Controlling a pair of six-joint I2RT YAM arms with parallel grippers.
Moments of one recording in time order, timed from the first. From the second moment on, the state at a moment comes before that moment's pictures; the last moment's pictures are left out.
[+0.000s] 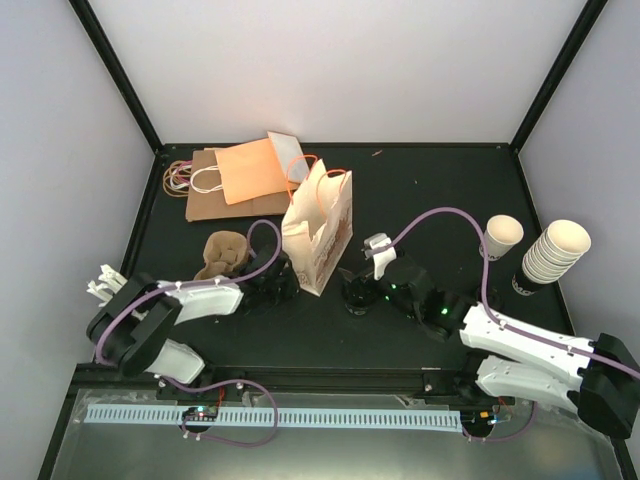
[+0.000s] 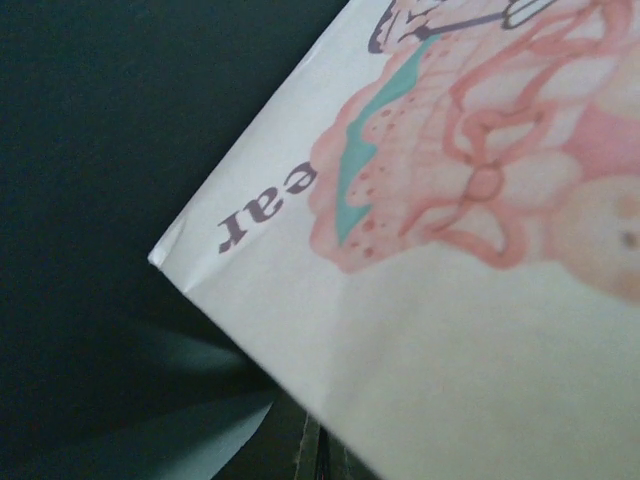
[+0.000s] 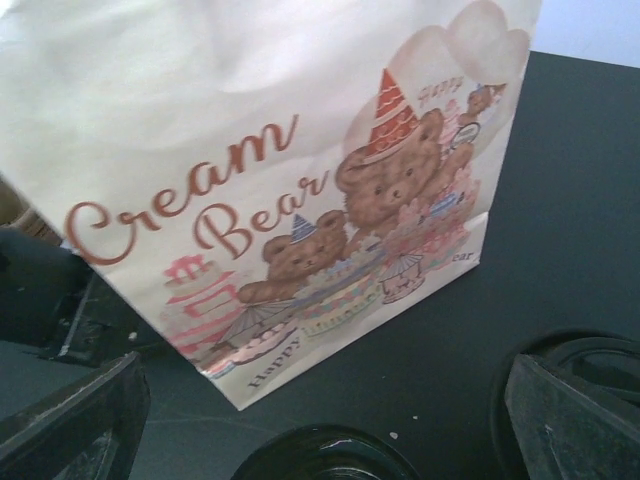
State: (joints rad) left arm -0.65 1.42 0.49 0.00 0.09 -1.06; right arm 0.96 1.00 0.56 -0.01 0.27 0.27
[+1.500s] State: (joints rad) left arm -0.38 1.18 1.12 -1.02 -0.08 -0.42; right arm 0.94 0.97 0.57 -0.08 0.15 0.26
